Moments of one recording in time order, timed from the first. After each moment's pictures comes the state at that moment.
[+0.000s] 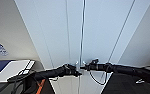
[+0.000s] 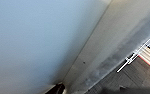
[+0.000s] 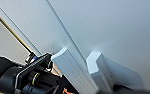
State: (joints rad) left arm 0.35 2.76 -1.81 0.42 0.32 -0.42; right arm -0.29 2.68 -1.65 -0.11 -0.16 0.19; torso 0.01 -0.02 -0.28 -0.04
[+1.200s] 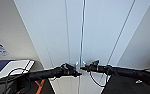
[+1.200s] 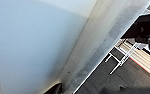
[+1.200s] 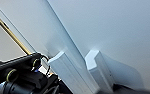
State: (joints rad) left arm 0.34 2.65 -1.62 0.46 0.30 -0.45; right arm -0.33 2.66 -1.62 -0.11 -0.06 0.18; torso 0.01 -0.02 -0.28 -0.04
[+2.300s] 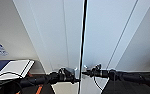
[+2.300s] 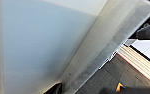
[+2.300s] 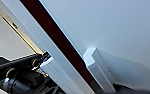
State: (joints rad) left arm 0.40 2.52 -1.41 0.49 0.29 -0.45; right arm -0.38 2.57 -1.46 -0.12 -0.05 0.17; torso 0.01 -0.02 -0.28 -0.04
